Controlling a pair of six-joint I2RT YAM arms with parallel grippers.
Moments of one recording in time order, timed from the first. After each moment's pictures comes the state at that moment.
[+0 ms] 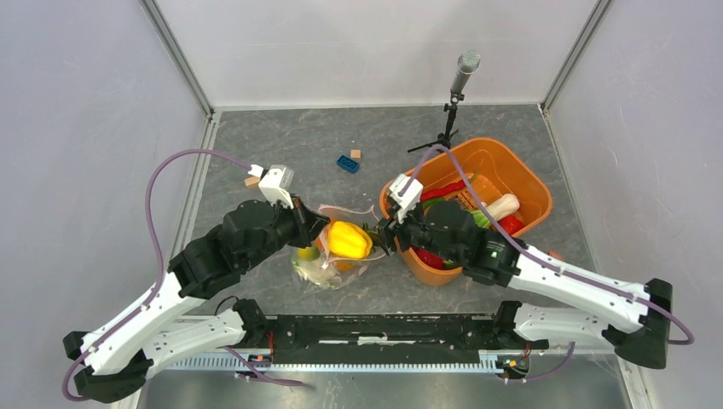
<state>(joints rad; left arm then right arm) -0.93 0.72 1.01 -0.65 -0.26 -0.65 1.09 0.99 0.91 -0.15 0.16 0.05</state>
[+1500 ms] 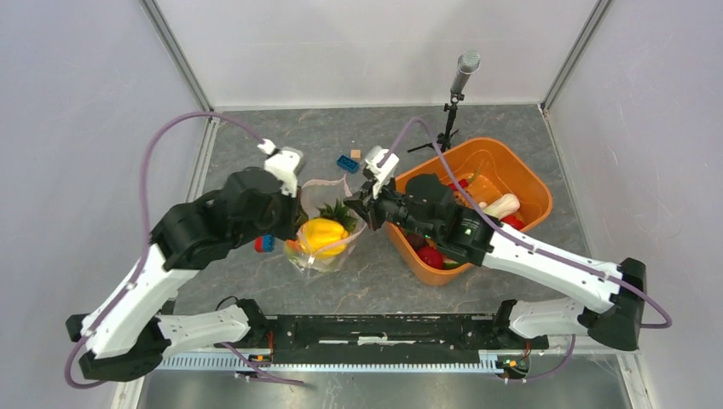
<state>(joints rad) -0.91 0.98 1.50 -1.16 -0.28 -0.40 1.07 1.22 1.13 -0.03 0.07 0.09</state>
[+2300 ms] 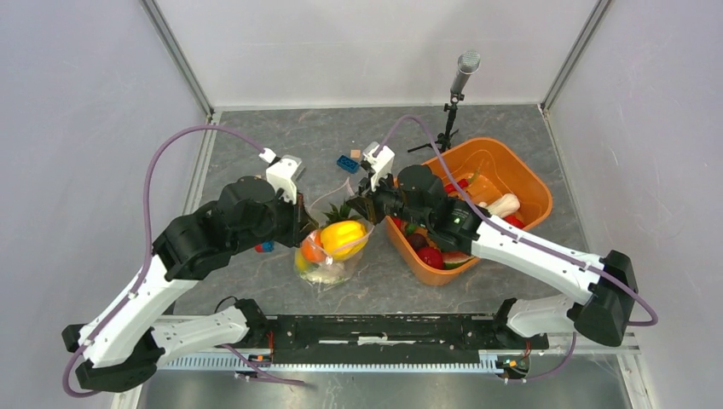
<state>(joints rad) -0.88 0.90 1.34 -1.04 -0.12 -0.43 0.97 1.29 1.10 -0.05 -0.05 0.16</state>
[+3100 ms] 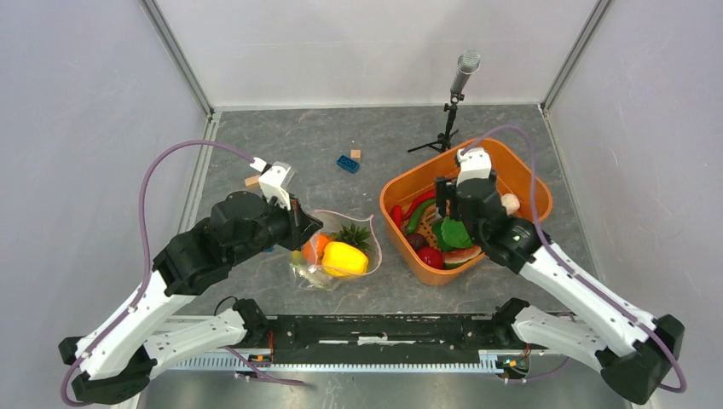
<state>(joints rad) -0.88 0.77 1.17 -0.83 -0.13 -0.48 0.72 0.92 0.91 -0.40 0.53 0.22</state>
